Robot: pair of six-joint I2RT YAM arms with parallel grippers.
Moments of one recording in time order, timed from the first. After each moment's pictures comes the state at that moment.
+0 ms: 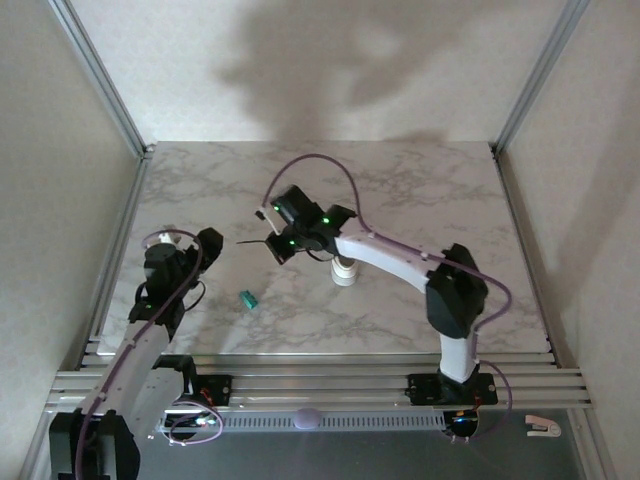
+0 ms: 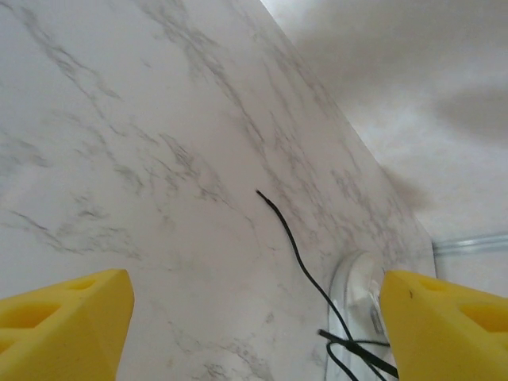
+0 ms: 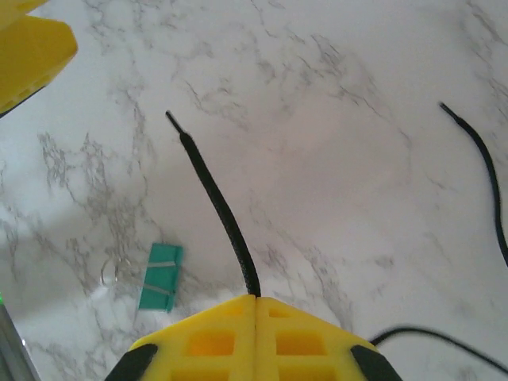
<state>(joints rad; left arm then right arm) -0.02 0.82 0.37 0.05 0.17 -0.89 0.95 1.84 1.56 -0.56 -0.10 0.16</state>
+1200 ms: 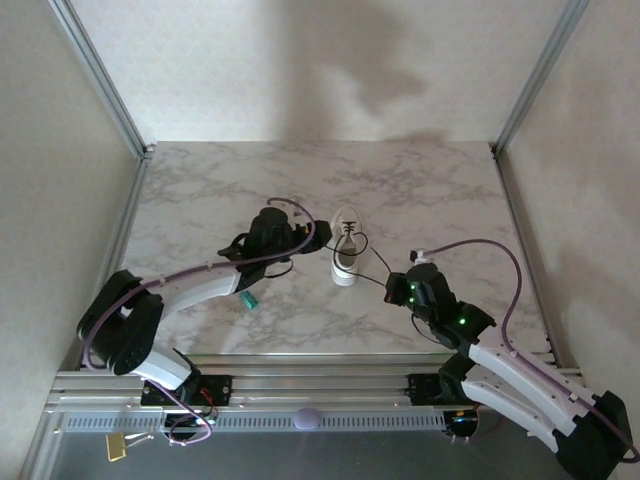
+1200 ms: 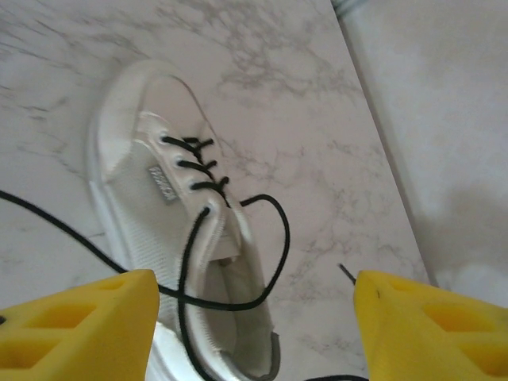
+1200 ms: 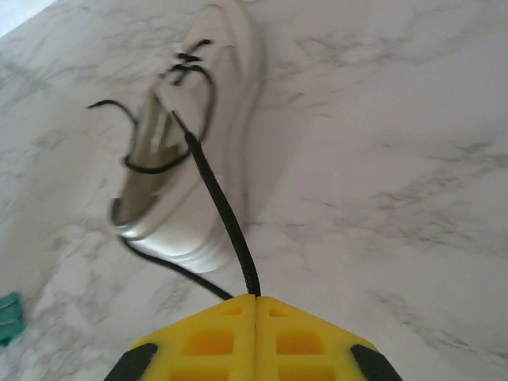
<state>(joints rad) -0.67 1.56 0.88 0.24 0.15 -0.78 0.63 0.73 0.39 -0.33 0.16 0.77</state>
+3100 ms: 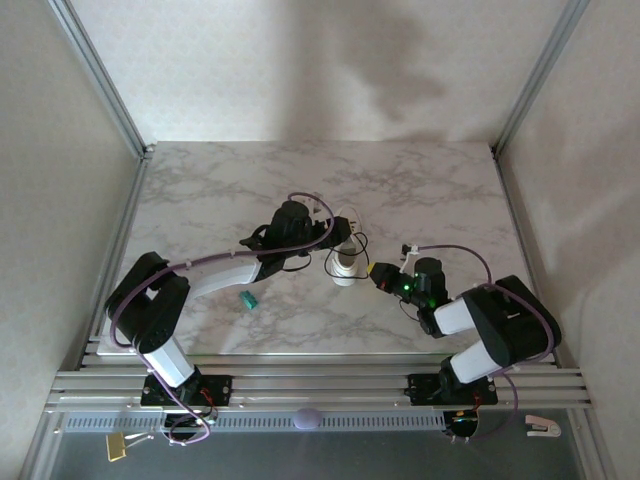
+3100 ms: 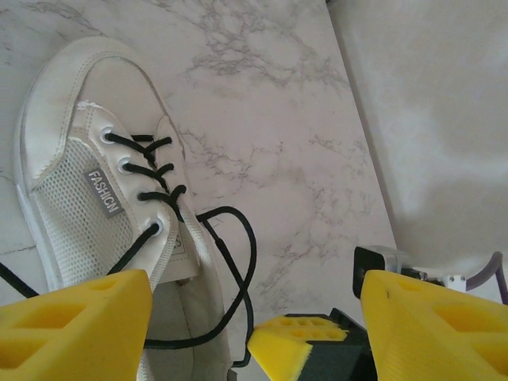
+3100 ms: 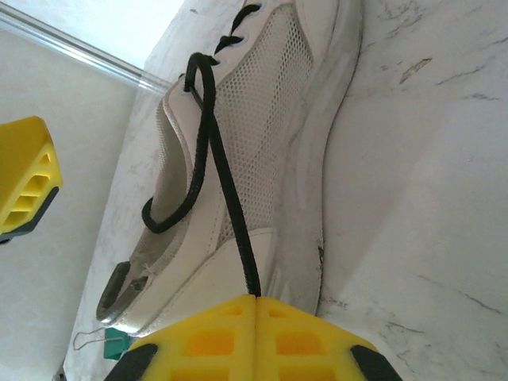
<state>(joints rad) -0.69 1.67 0.99 0.23 0.17 -0.86 0.38 1.53 0.18 0.96 -0.43 0.87</state>
